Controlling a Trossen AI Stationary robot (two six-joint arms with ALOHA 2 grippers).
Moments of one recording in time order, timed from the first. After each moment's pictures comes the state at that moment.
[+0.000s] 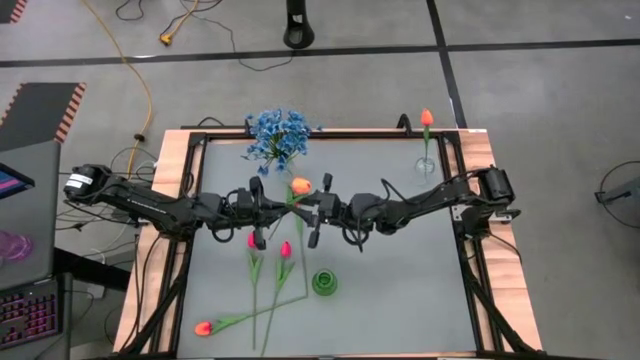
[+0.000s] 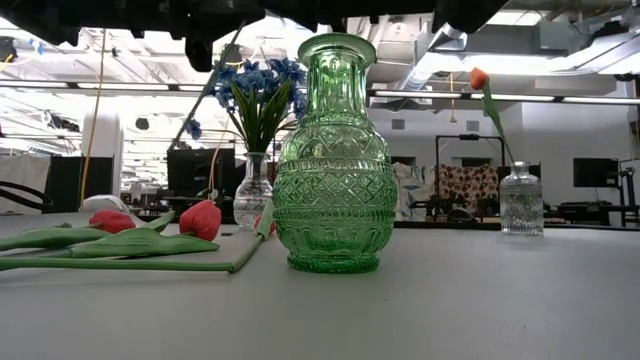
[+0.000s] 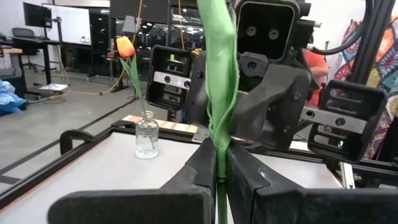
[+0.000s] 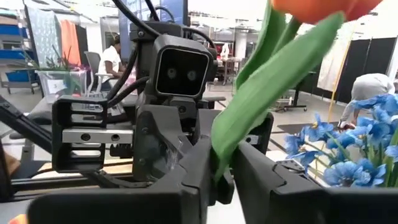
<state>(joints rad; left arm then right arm) -0.16 1.08 0.44 0.74 -0.32 -0.10 0.13 1.79 1.12 0.81 0.34 -0.08</state>
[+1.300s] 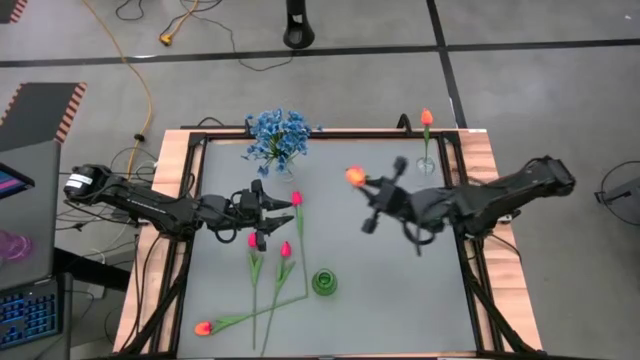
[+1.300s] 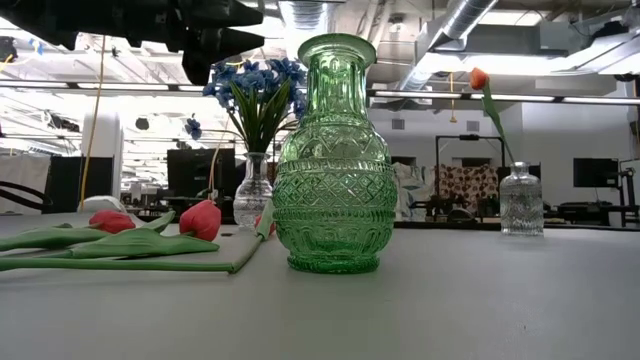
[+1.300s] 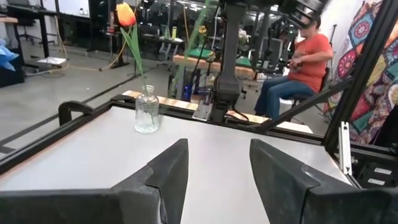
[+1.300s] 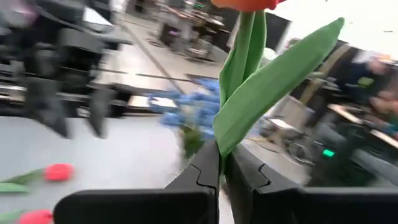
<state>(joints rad) -0.16 1.08 0.44 0.64 -0.32 -0.17 0.31 1.23 1.12 -0.05 0.89 -0.22</state>
